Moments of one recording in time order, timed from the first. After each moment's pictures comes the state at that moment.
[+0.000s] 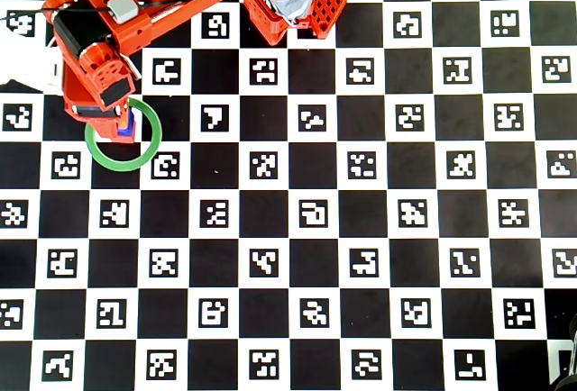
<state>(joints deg) 55.0 80.6 66.4 98.4 -54.8</state>
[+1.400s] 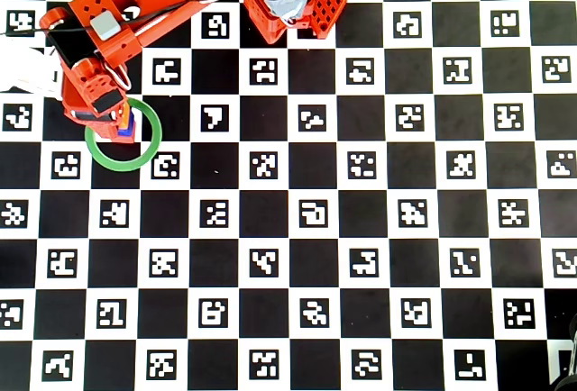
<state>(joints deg) 58.2 78.4 80.2 84.8 -55.2</state>
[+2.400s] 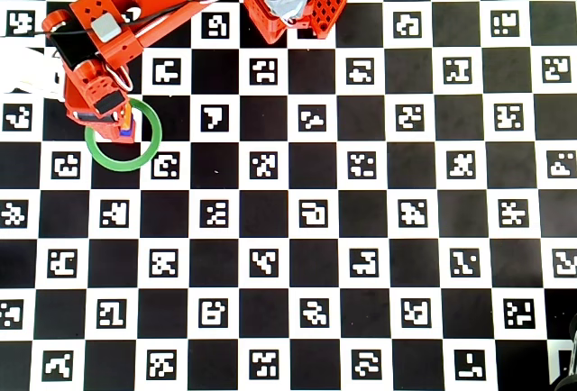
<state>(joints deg) 58.2 78.5 82.4 83.1 -55.5</state>
